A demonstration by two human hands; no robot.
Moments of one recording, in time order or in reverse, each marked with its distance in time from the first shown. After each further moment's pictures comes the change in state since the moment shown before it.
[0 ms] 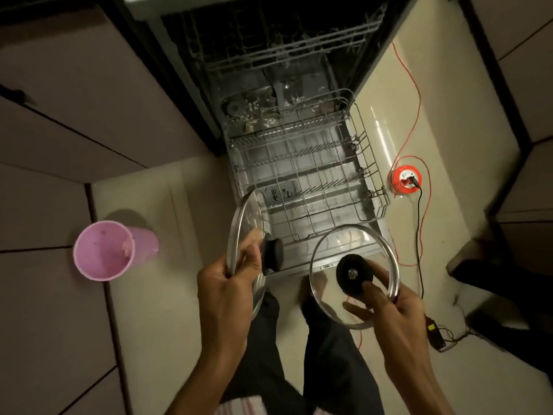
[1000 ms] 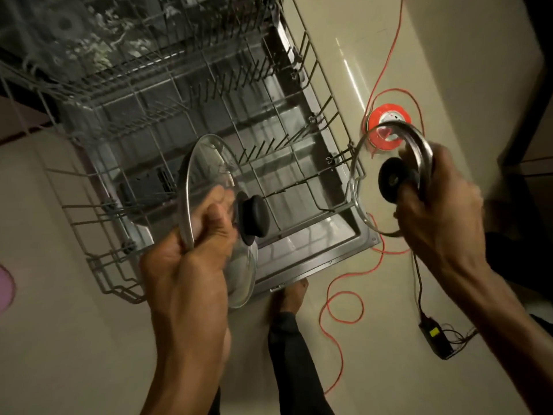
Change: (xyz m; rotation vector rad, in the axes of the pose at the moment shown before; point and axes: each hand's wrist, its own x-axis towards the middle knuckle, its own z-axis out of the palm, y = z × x) left_hand 0.197 -0.210 0.251 -0.150 -0.016 0.008; right_hand 0.395 0.108 -0.114 -0.772 0.272 -0.469
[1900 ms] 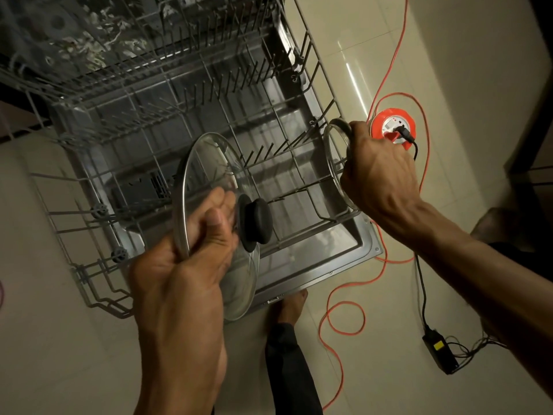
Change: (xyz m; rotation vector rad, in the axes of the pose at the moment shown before) left_hand 0.011 -0.002 0.015 -0.071 -0.008 -0.010; right_hand 0.076 -0.011 0.066 -0.432 -0.253 -0.294
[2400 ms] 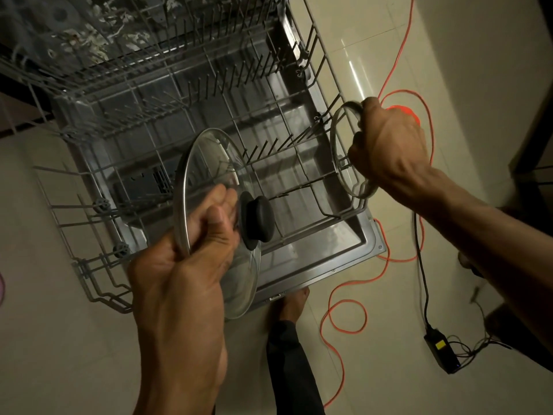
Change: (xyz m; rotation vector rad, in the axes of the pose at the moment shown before) left_hand 0.000 -0.003 -0.007 0.004 0.000 -0.002; right_hand 0.026 0.004 -0.009 0.003 0.014 0.047
